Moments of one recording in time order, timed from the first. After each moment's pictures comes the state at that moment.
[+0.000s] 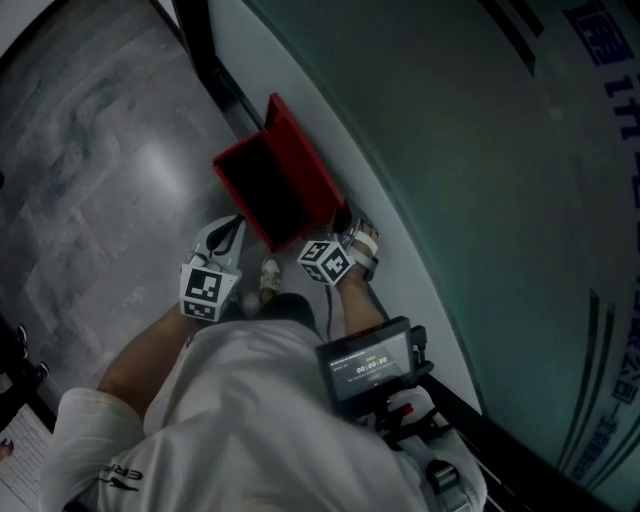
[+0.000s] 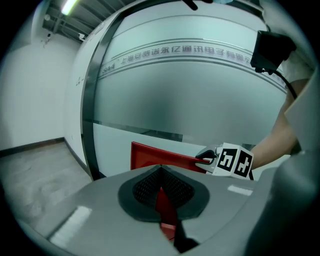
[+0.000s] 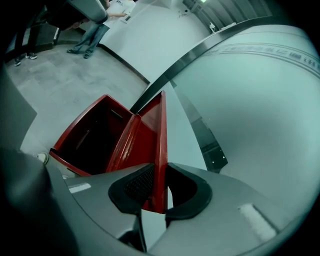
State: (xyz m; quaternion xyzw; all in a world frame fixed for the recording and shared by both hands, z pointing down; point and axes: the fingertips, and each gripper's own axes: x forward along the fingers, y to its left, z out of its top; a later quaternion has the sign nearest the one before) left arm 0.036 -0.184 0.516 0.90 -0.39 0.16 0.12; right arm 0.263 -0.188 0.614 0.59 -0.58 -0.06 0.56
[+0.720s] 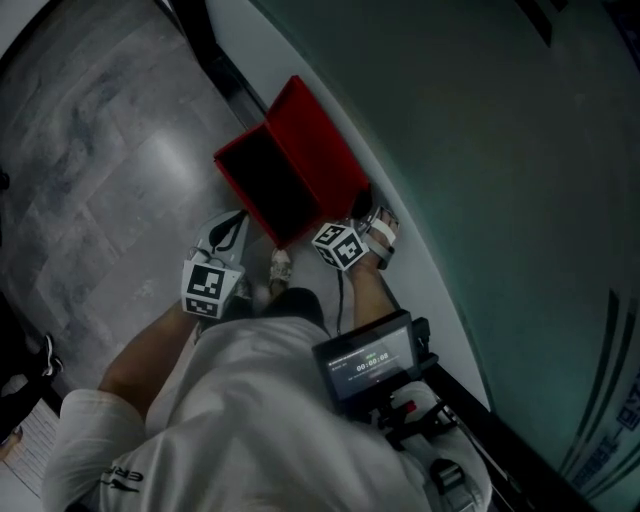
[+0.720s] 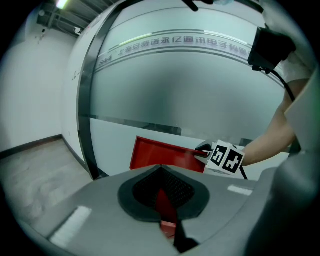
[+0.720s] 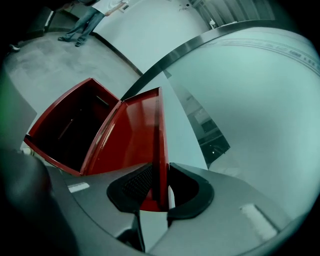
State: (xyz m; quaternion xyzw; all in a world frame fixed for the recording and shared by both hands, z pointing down) left arm 0.045 -0.196 0.533 0.90 -0.37 0.19 0.13; right arm 0.309 -0.209 0.627 0.62 -0.53 -0.07 0.57
